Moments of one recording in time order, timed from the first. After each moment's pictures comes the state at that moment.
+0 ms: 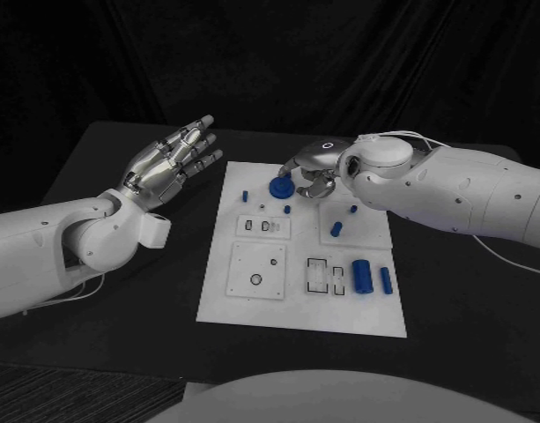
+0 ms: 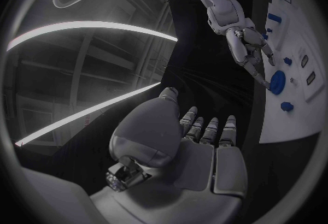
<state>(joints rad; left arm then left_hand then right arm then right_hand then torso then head) 1.25 -0.97 -0.21 1.51 -0.01 0.09 0.68 1.38 0.27 -0.18 0.27 0.60 0.24 0.06 0.05 0.03 0.00 0.03 0.00 0.00 0.00 0.13 0.00 0.00 0.16 0.02 0.24 0.01 0.01 1.34 -0.46 -0.21 1.10 -1.67 -0.11 0.04 1.15 -0.11 0.52 0.01 0.46 0.57 0.01 0.08 0.28 1.47 -0.08 1.57 1.31 1.47 -0.13 1.57 1.31 0.01 1.47 -0.01 1.51 1.31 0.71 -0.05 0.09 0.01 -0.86</state>
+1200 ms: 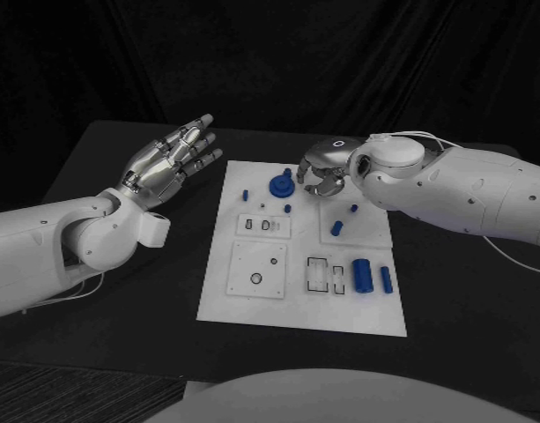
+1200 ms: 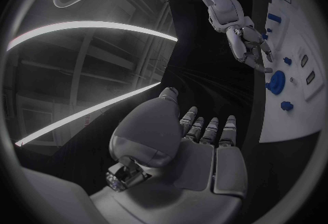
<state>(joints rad) 1.25 -0.97 -0.21 1.51 -0.01 0.10 0.68 1.38 0.27 -0.18 0.27 0.60 0.24 0.06 0.05 0.03 0.00 0.04 0.00 0.00 0.00 0.14 0.00 0.00 0.16 0.02 0.24 0.01 0.01 1.33 -0.50 -0.21 1.11 -1.67 -0.13 0.02 1.13 -0.09 0.48 0.02 0.46 0.81 0.05 0.16 0.40 1.47 -0.03 1.57 1.31 1.47 -0.09 1.57 1.31 0.01 1.47 0.02 1.51 1.31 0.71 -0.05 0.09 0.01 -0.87</state>
